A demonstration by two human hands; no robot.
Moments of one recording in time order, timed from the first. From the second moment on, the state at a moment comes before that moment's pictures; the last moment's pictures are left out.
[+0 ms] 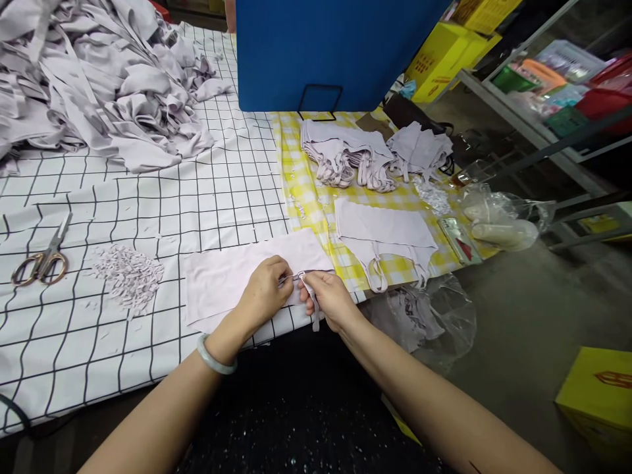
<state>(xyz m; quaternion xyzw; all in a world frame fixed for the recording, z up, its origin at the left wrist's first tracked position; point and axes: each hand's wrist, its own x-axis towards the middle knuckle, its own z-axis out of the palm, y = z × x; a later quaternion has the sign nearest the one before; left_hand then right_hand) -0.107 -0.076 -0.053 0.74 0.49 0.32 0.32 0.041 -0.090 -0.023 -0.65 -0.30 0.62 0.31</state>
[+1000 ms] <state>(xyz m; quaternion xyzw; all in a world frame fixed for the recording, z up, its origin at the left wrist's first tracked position) -0.105 -0.075 -0.046 0.71 0.52 0.31 0.35 0.034 -0.089 -0.024 -0.64 -0.32 0.63 0.29</state>
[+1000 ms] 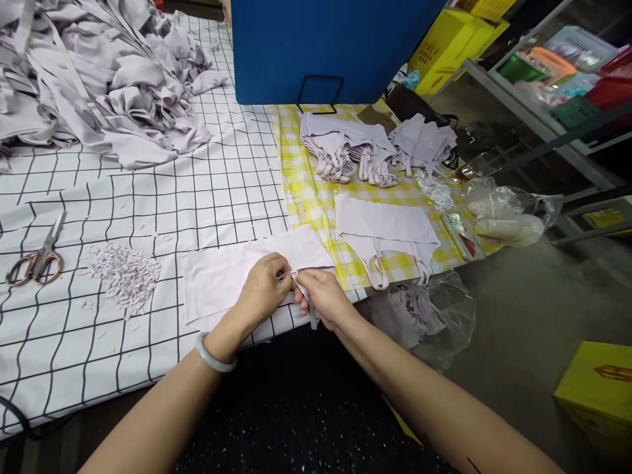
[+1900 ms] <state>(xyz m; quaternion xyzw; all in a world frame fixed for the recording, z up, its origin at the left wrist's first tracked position) -0.138 -0.049 -0.041 0.84 0.44 0.19 0.23 0.100 -0.226 -0.063 -0.64 -0.51 0.35 0.46</state>
